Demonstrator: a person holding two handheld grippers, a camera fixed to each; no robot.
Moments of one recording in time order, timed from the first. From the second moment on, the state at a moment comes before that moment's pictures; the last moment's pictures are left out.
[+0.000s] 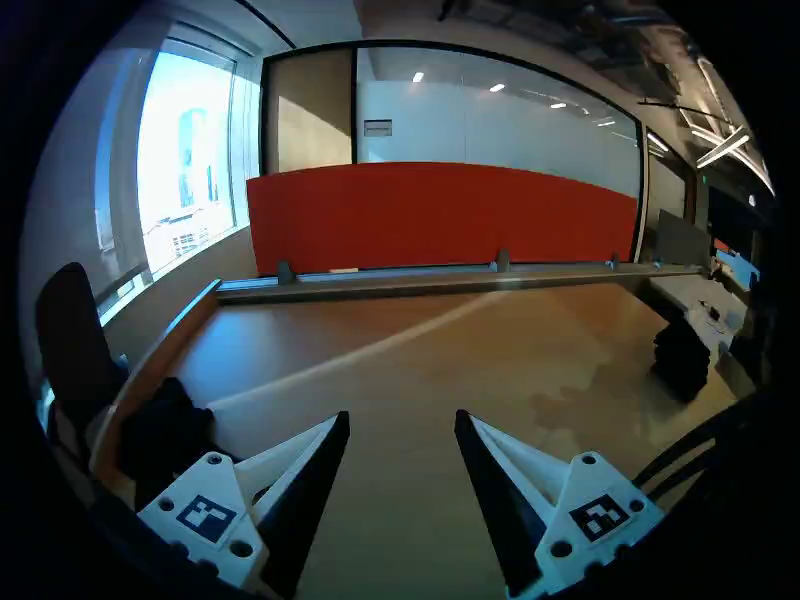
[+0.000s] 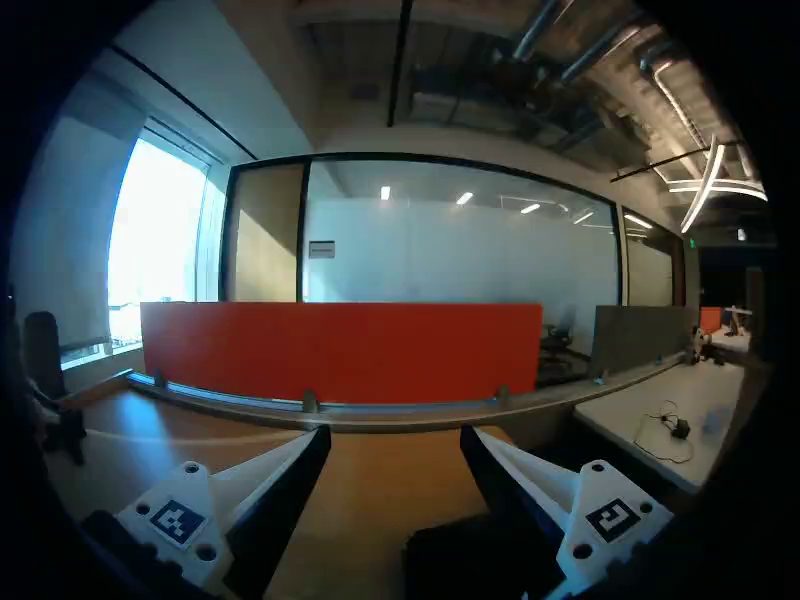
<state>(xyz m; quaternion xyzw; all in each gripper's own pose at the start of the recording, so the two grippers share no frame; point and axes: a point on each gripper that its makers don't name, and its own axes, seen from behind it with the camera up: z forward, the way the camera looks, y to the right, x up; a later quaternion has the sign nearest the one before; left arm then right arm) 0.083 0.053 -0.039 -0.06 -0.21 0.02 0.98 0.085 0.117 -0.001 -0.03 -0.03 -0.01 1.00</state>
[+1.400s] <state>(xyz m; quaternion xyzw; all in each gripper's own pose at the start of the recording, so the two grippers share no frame) 0.195 0.015 0.008 -0.03 -0.04 0.01 1.00 0.113 -0.047 0.006 0.03 -0.03 -0.01 1.00</state>
